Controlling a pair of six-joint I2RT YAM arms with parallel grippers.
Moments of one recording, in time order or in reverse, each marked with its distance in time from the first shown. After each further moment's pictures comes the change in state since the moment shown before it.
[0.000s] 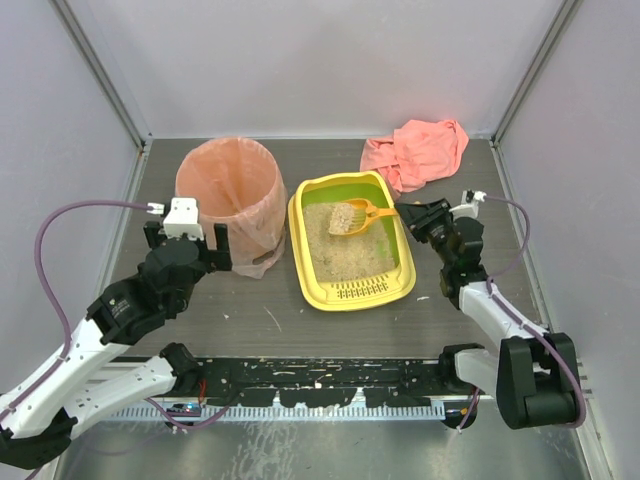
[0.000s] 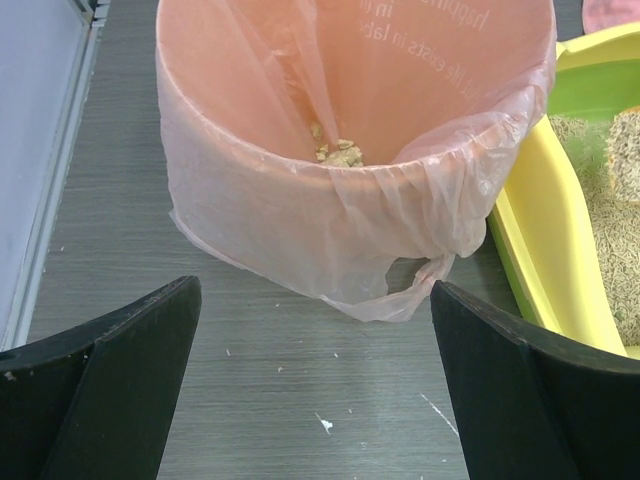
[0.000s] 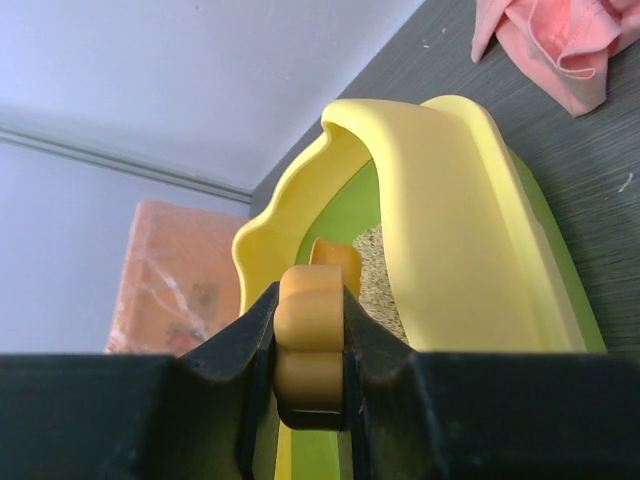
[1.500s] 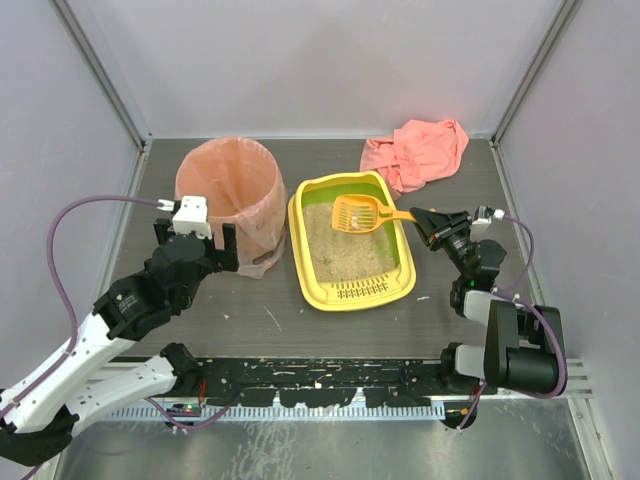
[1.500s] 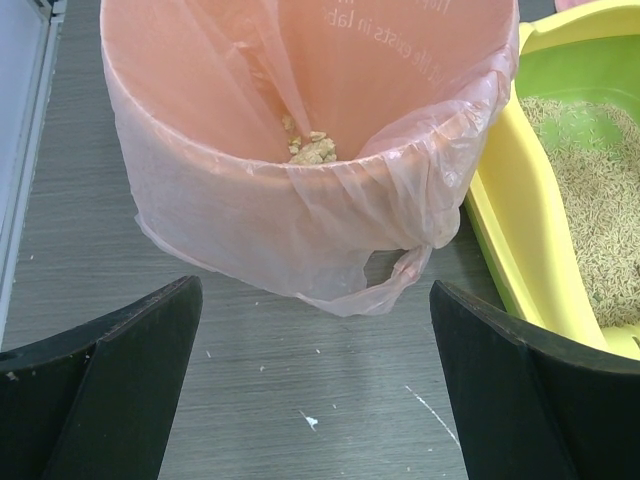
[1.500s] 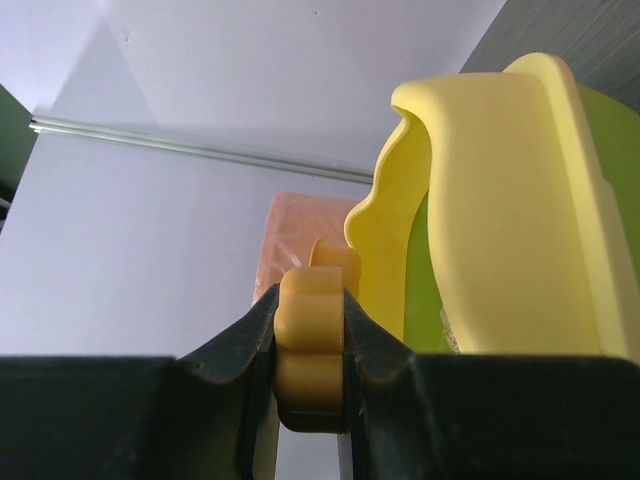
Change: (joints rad) left arm 0.000 0.021 0.000 0.020 0.068 0.001; right arm -0.262 0.178 -0.190 0.607 -0.372 0.450
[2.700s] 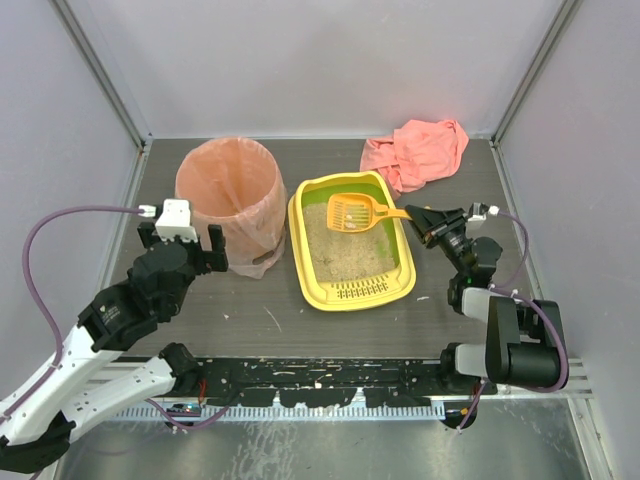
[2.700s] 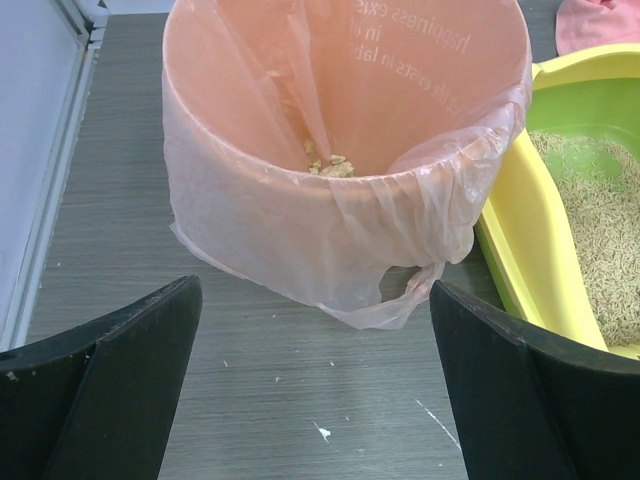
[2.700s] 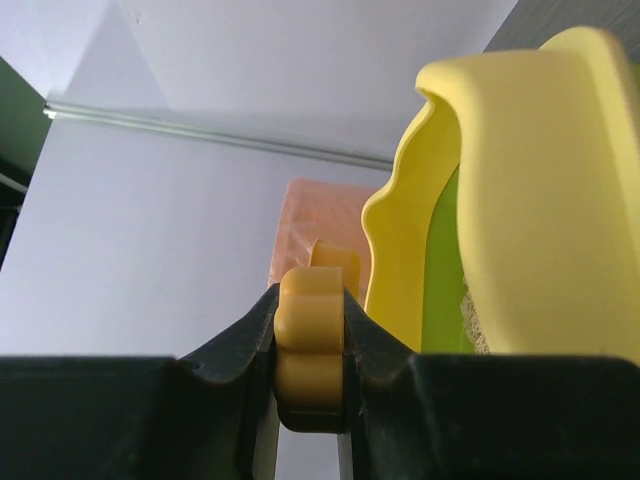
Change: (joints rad) left arm 0.000 -0.066 0.000 0.002 -0.042 0.034; right arm 0.054 0.015 0.020 0.032 -0.001 0.030
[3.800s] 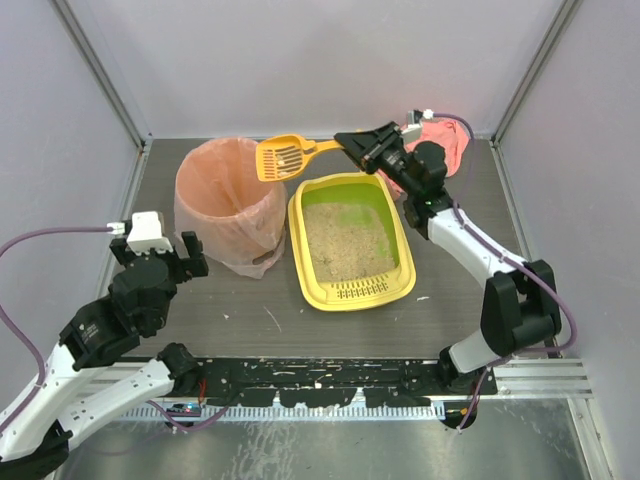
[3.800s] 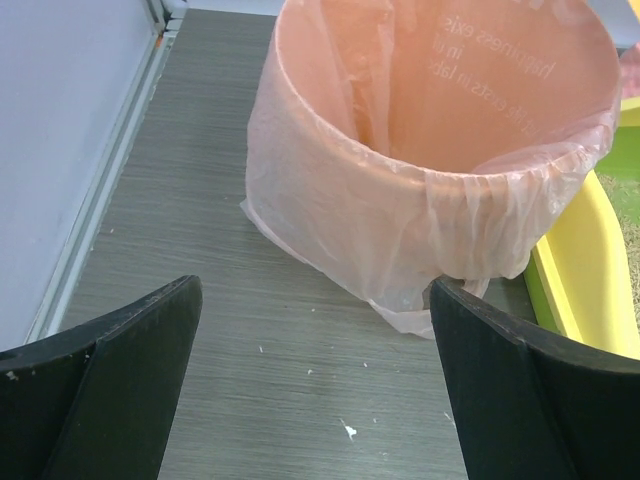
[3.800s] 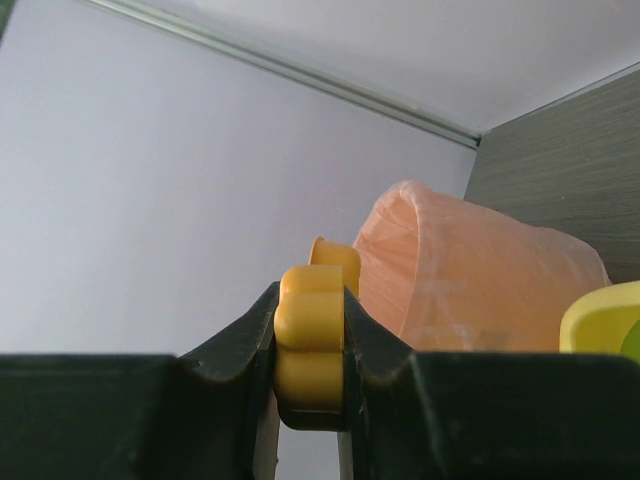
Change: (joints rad) left arm 0.000 -0.114 -0.020 -0.082 -0.129 -0.059; right arm 0.420 0.165 0.799 -0.627 0.224 -0.214
